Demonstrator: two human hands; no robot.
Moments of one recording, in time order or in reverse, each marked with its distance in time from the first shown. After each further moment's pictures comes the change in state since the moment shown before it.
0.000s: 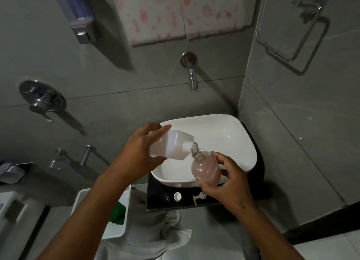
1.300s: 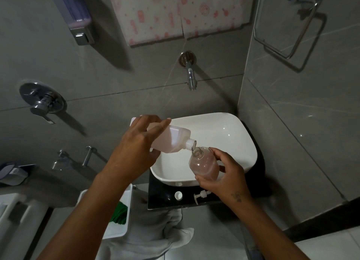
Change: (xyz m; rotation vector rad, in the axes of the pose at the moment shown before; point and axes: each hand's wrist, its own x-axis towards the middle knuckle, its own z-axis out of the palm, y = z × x) left_hand 0.003 0.031 -0.022 0.198 0.056 0.047; right_hand 0.007 -0.009 0.005 -0.005 0.036 0.053
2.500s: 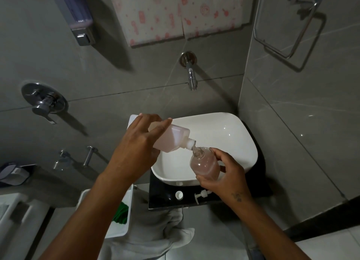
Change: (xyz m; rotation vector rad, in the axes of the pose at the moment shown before) left_hand -0.001 0.004 -0.002 0.105 -0.009 0.014; right_hand -0.002 0.000 0.000 -0.011 0.000 0.018
